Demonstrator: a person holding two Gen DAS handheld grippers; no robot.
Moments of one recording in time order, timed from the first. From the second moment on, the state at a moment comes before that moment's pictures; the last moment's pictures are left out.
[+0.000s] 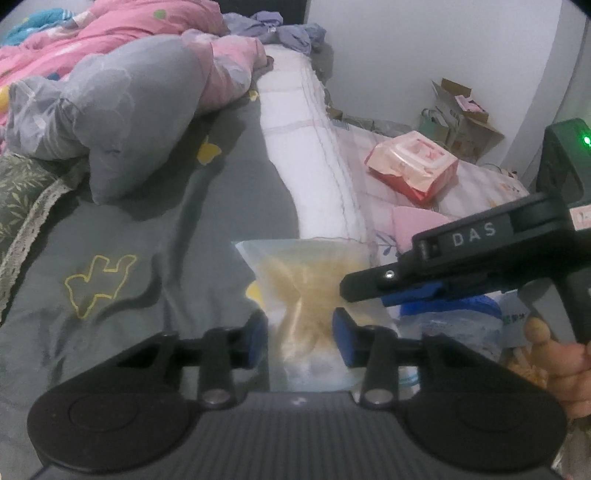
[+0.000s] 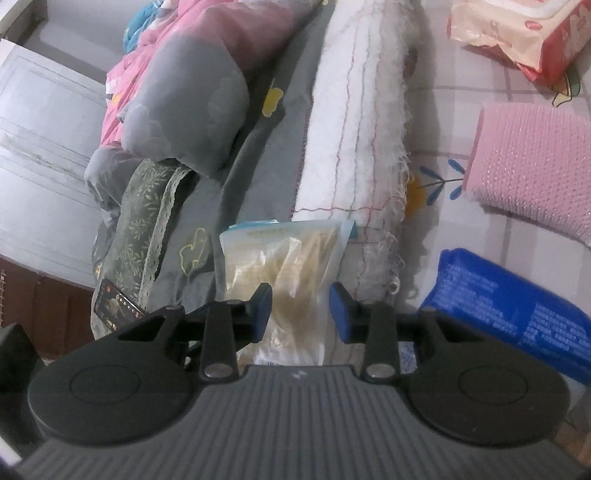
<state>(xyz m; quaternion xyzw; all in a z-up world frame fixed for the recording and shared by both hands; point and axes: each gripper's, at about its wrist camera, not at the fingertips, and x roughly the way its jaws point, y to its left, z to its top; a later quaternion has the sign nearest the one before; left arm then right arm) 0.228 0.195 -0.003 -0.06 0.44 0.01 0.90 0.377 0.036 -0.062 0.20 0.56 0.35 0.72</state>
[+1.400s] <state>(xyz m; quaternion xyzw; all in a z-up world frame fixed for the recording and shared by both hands) 0.187 0.043 0.114 -0.06 0.36 -0.16 0.92 0.291 -0.152 0.066 0.25 0.43 0.37 0.79</state>
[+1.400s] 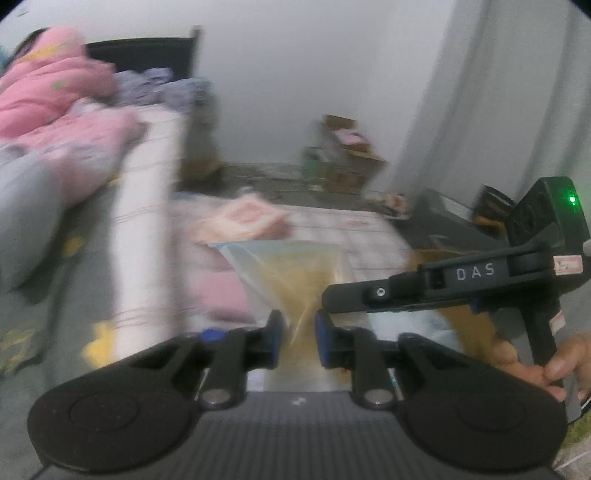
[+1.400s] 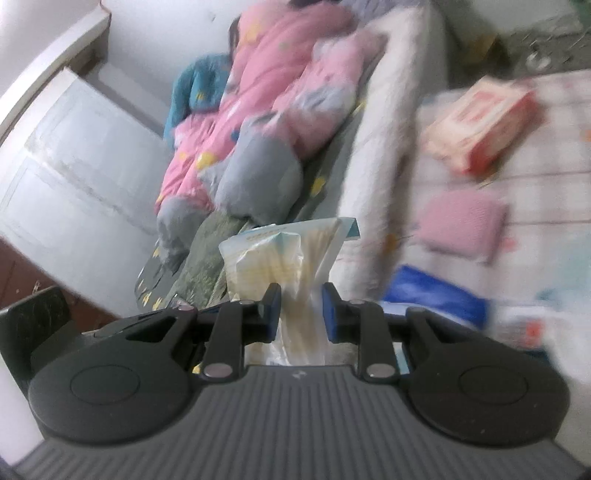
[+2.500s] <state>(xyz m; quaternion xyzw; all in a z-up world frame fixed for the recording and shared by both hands) 0.350 -0.305 0.018 0.06 0.48 -0.31 0.82 0.398 -0.509 -0.098 0.27 0.50 0.08 0.82</state>
